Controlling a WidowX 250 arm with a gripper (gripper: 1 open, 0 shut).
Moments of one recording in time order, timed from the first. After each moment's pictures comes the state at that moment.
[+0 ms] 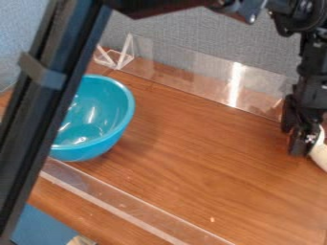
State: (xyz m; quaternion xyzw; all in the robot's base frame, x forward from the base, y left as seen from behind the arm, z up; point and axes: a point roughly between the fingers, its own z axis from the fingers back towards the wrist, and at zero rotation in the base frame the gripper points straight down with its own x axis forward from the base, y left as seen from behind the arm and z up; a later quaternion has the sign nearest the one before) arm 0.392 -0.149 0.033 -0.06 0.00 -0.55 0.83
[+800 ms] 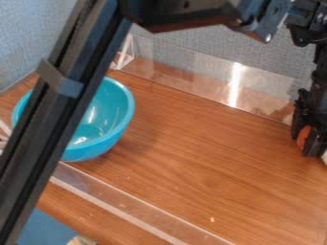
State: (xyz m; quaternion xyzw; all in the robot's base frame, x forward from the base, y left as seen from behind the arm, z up) arm 0.391 -0.169 0.028 -0.06 0.01 -0.47 0.88
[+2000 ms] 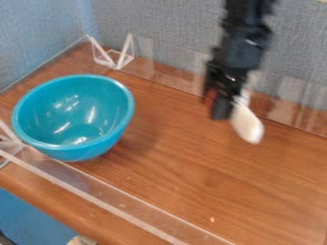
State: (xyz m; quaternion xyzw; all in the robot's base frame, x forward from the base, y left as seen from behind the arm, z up) arm 0.319 -0.029 0.111 -0.03 0.05 -0.39 0.92
